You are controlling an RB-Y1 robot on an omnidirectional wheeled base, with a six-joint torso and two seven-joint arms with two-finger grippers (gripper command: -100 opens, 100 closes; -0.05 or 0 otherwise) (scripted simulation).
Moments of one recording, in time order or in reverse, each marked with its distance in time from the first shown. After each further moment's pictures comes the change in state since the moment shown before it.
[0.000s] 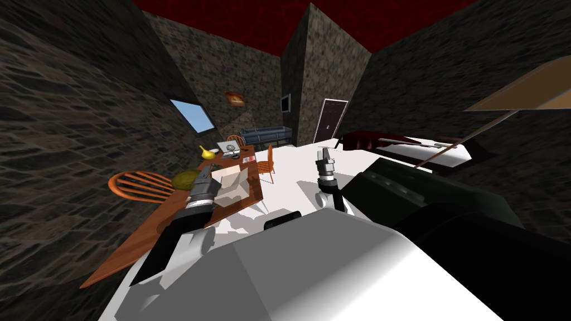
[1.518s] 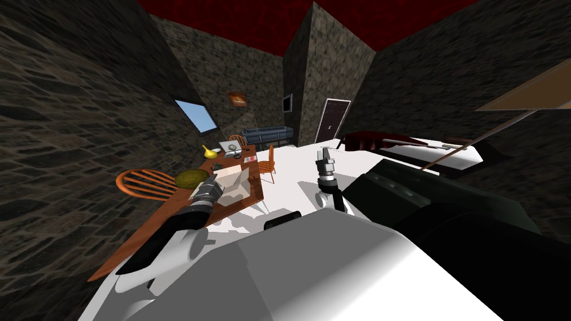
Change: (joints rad) left arm -0.009 0.037 0.047 -0.054 0.078 0.439 0.052; right arm 0.000 0.000 0.000 0.000 0.000 0.000 0.000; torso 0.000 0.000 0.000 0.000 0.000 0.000
